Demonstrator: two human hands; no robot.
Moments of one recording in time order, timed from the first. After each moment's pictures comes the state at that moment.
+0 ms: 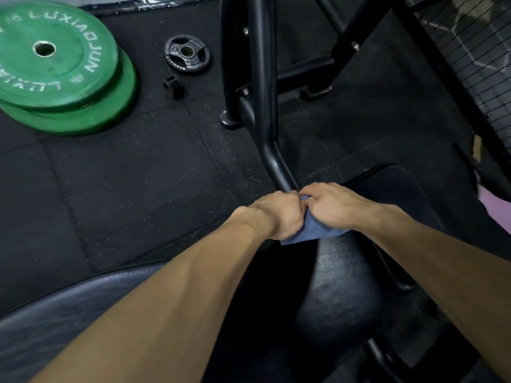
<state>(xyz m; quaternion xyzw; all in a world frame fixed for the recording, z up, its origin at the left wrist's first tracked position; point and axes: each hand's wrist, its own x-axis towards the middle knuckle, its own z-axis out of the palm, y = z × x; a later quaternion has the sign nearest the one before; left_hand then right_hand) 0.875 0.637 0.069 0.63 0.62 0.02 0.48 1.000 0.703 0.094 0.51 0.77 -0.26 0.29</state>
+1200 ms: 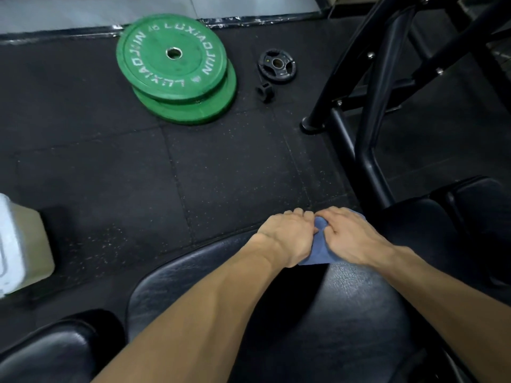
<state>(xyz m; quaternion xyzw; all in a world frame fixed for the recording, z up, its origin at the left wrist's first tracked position) 0.699 0.435 0.072 0.67 0.65 0.01 0.36 0.852 0.519 0.073 0.41 0.86 -0.19 0.23</state>
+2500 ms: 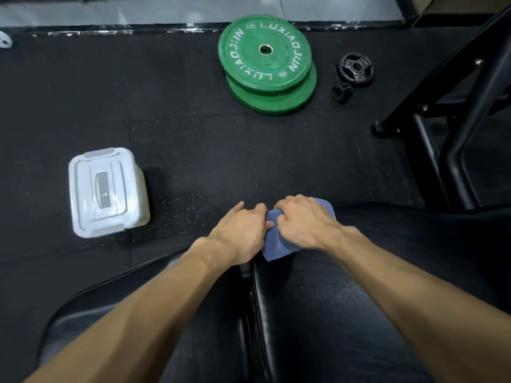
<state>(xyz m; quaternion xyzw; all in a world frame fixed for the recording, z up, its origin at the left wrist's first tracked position) 0.516 0.197 0.064 0.55 0.75 0.03 0.35 0.629 0.325 0.082 0.28 0.90 -0.20 0.28</state>
